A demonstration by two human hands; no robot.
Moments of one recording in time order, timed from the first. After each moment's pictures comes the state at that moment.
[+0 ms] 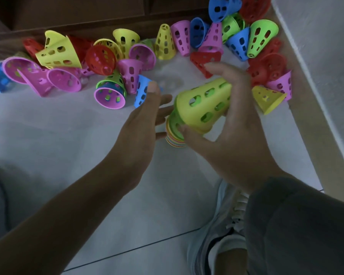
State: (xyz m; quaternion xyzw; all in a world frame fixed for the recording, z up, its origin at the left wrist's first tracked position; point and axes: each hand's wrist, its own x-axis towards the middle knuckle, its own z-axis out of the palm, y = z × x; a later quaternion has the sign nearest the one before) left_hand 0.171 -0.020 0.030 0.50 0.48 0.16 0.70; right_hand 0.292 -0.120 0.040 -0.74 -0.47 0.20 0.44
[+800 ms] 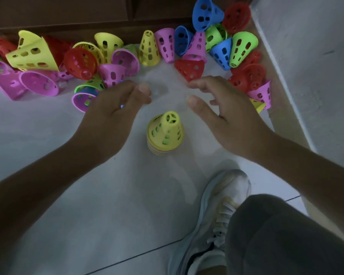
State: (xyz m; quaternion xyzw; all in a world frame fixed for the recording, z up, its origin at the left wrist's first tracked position) left_hand 0.176 0.030 -0.002 0.75 0.38 0.20 0.51; right_hand 0.371 -0.103 0.021 -0.76 -0.56 0.18 0.27
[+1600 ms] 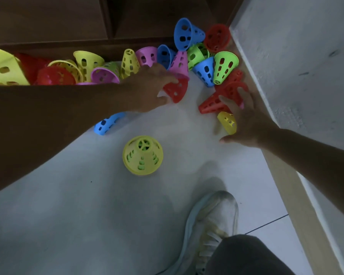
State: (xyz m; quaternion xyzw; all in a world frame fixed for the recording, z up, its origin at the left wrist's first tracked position) left_hand 0.325 0.120 -0.050 0.97 0.17 -0.05 0.19; right_hand 0.520 -0.120 -0.039 -0.85 -0.48 0.15 -0.13
